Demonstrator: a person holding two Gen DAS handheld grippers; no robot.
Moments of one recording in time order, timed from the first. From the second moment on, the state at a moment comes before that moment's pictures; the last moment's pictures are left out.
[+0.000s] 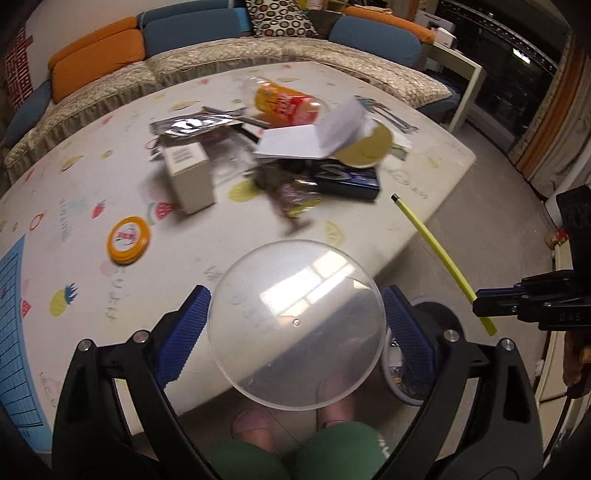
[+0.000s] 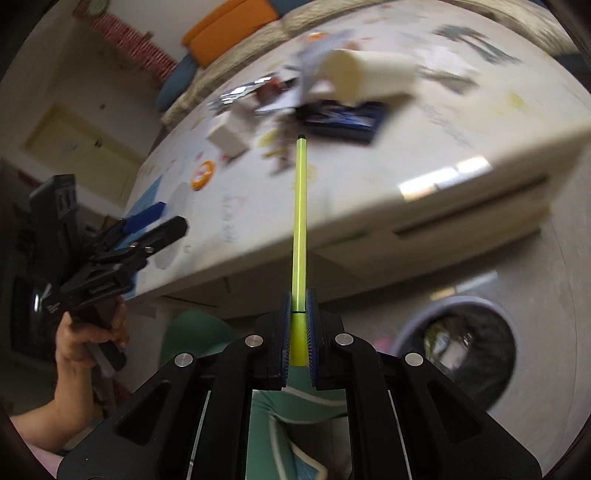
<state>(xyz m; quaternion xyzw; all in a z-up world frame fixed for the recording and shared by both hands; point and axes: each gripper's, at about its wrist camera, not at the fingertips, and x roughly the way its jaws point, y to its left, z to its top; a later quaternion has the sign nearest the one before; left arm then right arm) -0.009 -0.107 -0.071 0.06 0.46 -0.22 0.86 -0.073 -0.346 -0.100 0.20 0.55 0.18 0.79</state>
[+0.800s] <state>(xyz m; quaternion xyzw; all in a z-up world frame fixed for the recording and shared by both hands) -0.119 -0.355 -0.223 0.14 0.58 -0.39 0.70 -0.229 -0.500 -0.288 0.41 0.61 0.04 0.68</state>
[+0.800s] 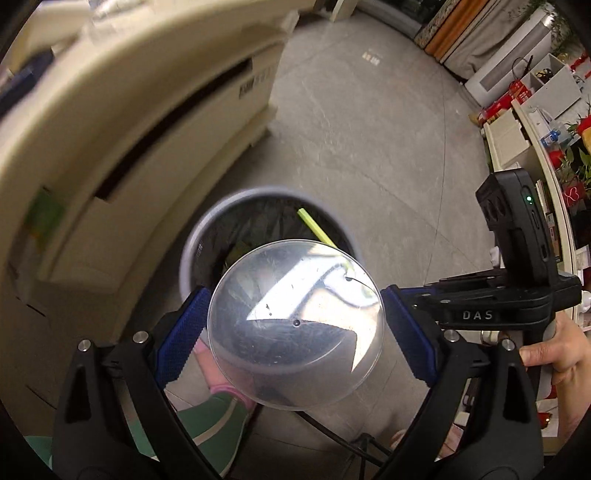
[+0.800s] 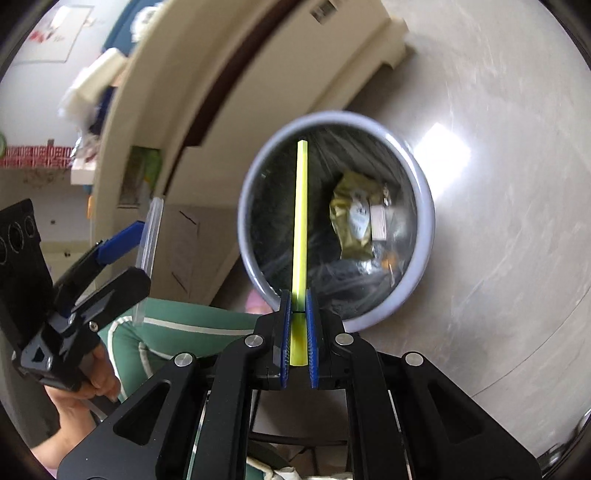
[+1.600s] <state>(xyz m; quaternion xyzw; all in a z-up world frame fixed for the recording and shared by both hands) -0.087 -0.363 -0.289 0.10 0.65 -0.37 0.66 -0.220 -0.534 -0.327 0.46 0.61 0.01 0.65</state>
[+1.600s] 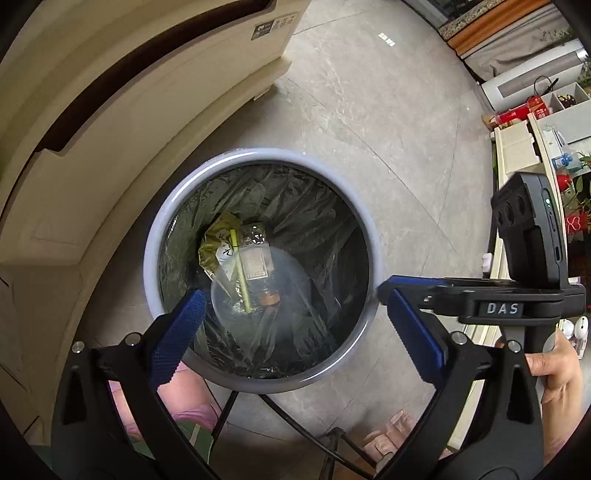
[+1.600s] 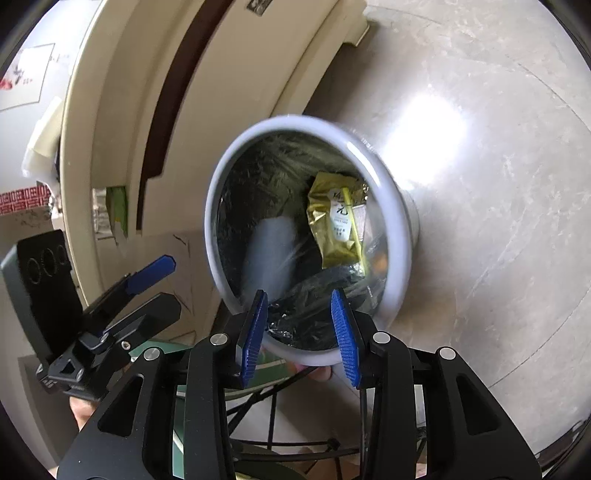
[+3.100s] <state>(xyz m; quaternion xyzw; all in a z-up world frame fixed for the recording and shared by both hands) 0.137 -0.206 -0.115 0.11 0.51 -0.25 0.82 0.111 -0.369 -0.099 0.23 0.52 0.10 0.82</state>
